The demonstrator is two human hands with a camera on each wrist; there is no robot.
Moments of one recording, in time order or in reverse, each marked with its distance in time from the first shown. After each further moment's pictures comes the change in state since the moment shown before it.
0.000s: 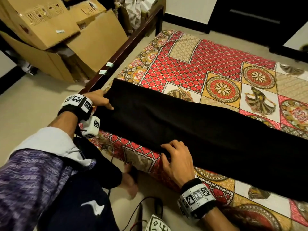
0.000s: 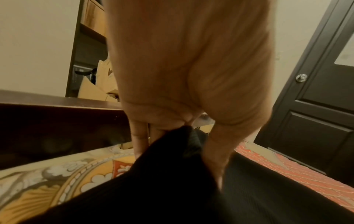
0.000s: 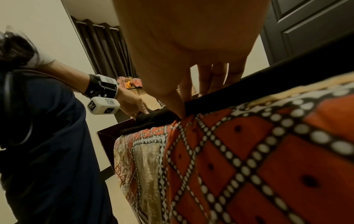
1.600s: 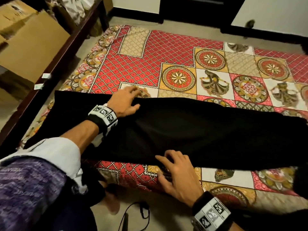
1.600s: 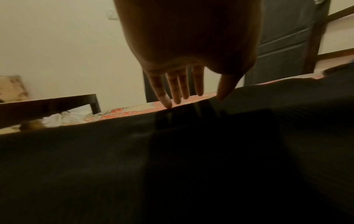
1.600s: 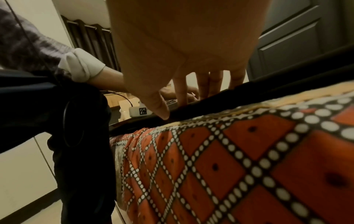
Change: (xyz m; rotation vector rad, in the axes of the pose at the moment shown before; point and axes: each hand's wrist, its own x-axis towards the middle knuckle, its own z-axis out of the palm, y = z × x) left_hand 0.019 0.198 0.165 0.640 0.347 1.042; right_hand -0.066 0.085 -0.058 -0.046 -0.076 0.045
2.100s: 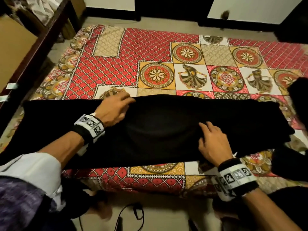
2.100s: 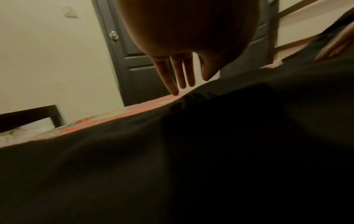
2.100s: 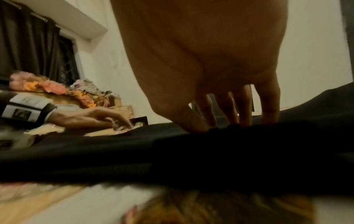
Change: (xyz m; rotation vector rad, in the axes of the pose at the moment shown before) left_hand 0.008 0.051 0.001 0.013 0.062 0.235; right_hand 0.004 0.137 -0.078 -0.185 0.056 0.507
